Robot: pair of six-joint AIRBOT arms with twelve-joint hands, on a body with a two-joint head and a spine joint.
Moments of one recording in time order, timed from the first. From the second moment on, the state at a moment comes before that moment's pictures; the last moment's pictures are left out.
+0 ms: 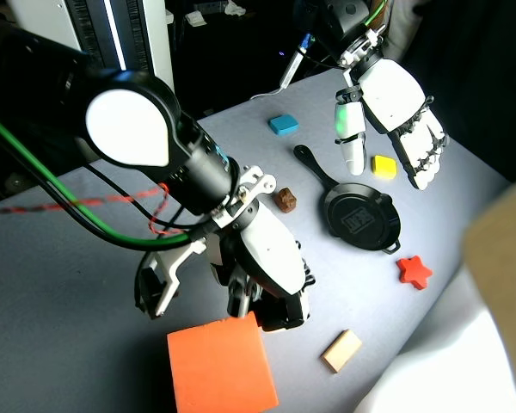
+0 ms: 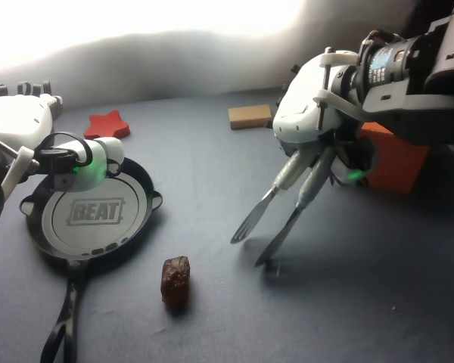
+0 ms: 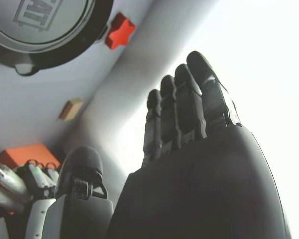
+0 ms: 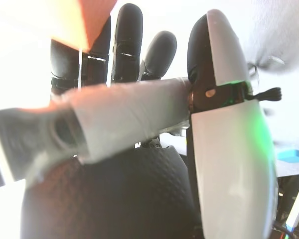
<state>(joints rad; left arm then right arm) 0.33 -0.88 0.66 -1.56 -1.16 2.28 -0.08 -1.32 1.19 -0.47 -0.54 -0.98</state>
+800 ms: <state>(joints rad) 0.33 -0.88 0.66 -1.56 -1.15 2.28 -0.03 -1.19 0.87 -0.96 -0.73 -0.30</state>
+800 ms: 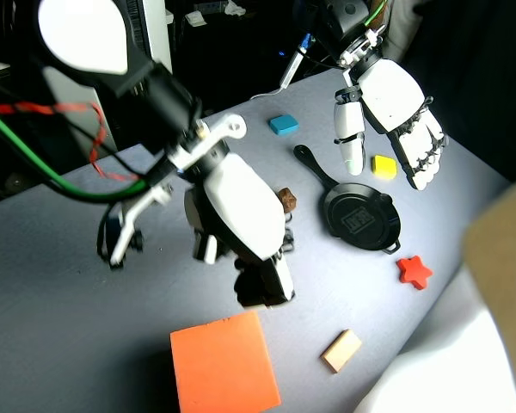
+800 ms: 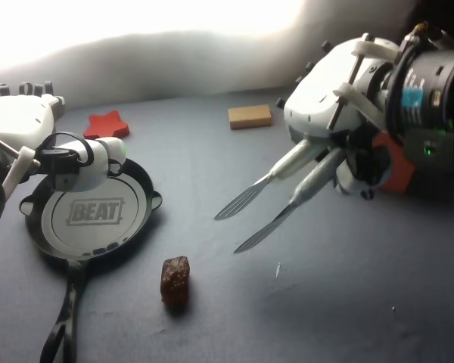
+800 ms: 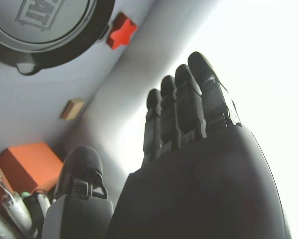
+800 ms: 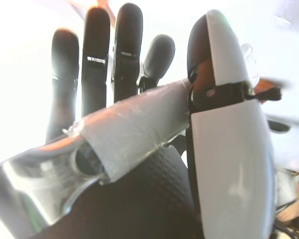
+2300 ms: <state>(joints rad) 0.33 -0.89 0.66 -1.56 -1.16 2.25 -0.07 -1.35 0.89 -0.95 -0.83 0.09</state>
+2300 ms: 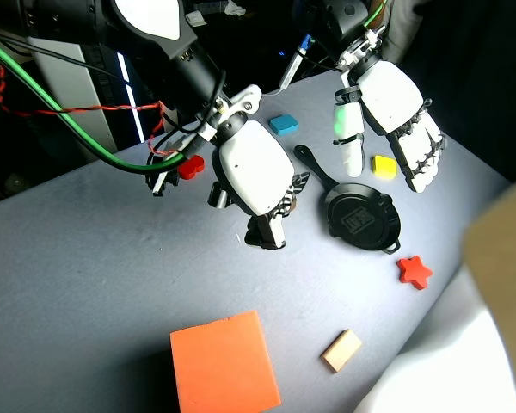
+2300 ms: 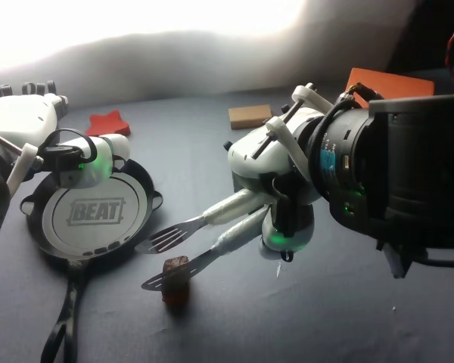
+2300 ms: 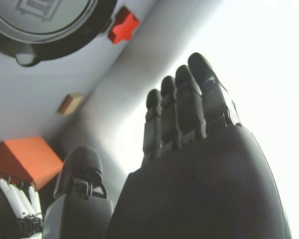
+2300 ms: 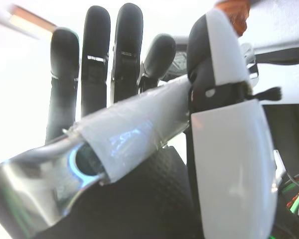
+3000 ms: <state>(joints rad) 0.33 -0.90 0.66 -1.56 -1.16 2.25 -0.10 -1.36 0.91 -0.96 -0.81 0.09</state>
